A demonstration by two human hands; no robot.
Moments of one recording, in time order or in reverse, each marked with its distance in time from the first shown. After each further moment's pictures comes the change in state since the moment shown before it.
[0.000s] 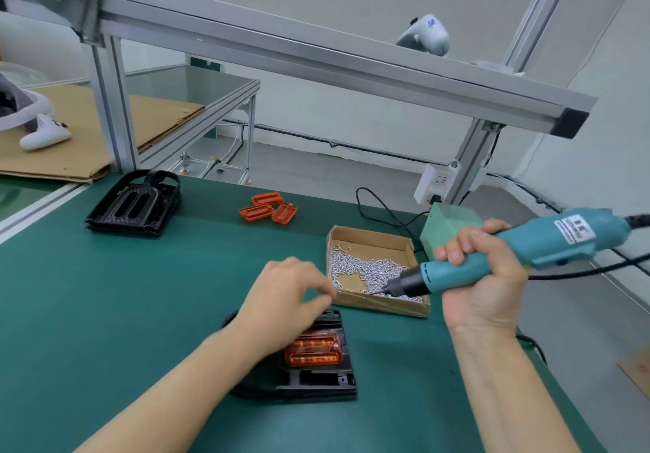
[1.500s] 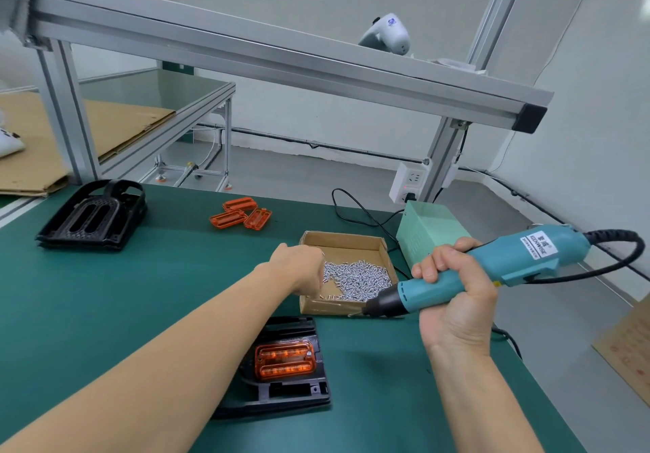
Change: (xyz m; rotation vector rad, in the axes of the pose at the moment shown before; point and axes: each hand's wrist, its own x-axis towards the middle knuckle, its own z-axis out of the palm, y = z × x) left_hand 0.104 -0.003 0.045 0.467 -0.511 -0.179; right_hand -0.009 -0.001 -0.018 -0.066 0.110 -0.036
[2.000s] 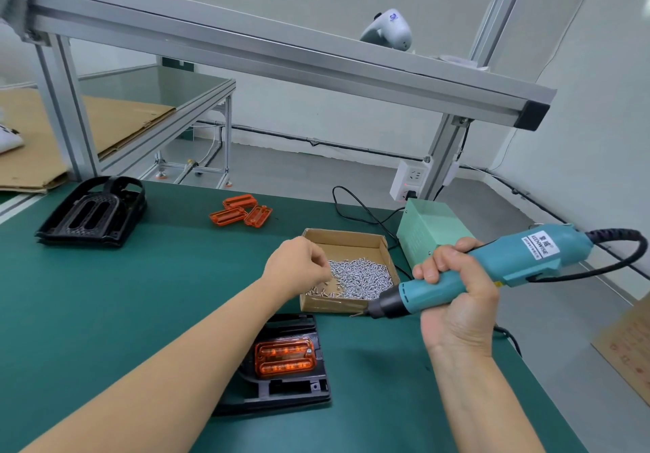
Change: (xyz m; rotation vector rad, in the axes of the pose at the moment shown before) left_hand -0.018 0.000 0.008 -0.640 0.284 -0.070; right_hand -0.002 -0.001 -0.001 -0.013 0.003 0.009
